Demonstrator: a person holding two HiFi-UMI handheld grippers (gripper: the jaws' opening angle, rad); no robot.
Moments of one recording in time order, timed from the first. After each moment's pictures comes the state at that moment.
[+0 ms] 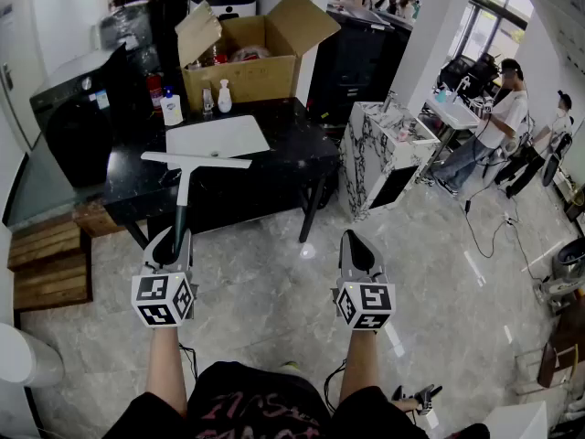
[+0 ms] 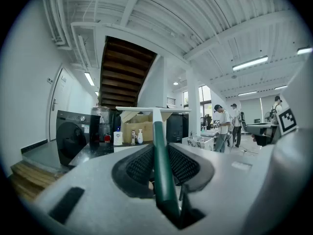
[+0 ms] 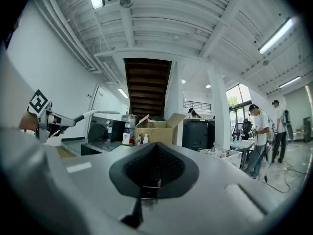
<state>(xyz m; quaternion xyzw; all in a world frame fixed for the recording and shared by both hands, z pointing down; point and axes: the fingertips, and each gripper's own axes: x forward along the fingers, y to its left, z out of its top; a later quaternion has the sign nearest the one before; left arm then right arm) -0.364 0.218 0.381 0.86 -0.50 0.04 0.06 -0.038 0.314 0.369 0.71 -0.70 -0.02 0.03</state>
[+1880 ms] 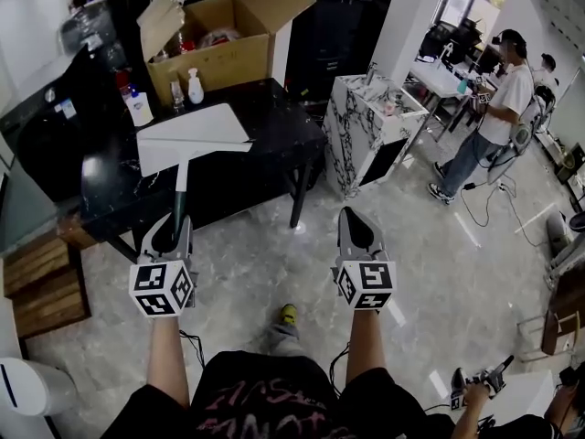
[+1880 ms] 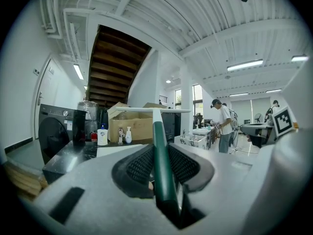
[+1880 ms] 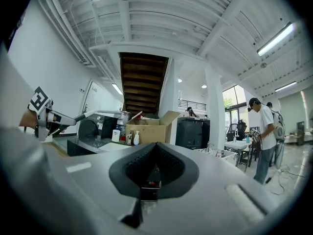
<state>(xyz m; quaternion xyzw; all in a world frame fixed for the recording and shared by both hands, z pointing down) -0.305 0.129 0.398 0.89 -0.45 0.05 0.06 0.003 0.244 0.384 0.74 -0.68 -0.02 0.04</state>
